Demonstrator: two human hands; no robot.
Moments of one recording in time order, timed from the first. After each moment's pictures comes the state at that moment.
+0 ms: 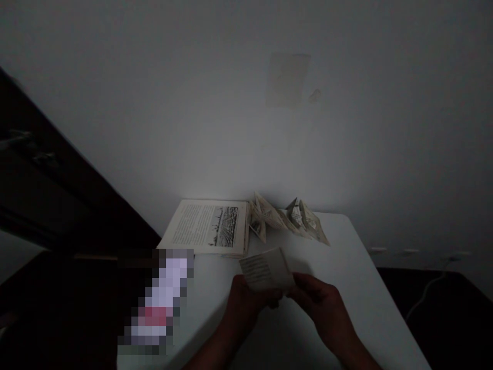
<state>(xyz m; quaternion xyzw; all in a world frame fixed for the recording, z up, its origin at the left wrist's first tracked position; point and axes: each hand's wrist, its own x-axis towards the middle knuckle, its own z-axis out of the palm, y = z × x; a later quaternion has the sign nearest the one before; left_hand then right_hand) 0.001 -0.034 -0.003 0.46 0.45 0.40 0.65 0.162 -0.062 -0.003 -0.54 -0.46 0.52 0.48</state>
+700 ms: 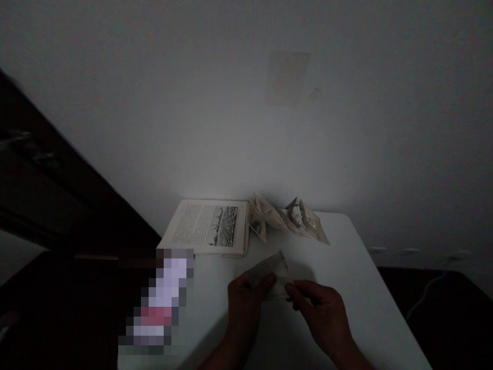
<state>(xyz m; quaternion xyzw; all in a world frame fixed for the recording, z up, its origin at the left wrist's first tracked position) 0.011 -0.040 -0.007 0.35 0.55 0.48 0.59 0.156 -0.067 -0.004 -0.61 -0.56 0.37 0.42</state>
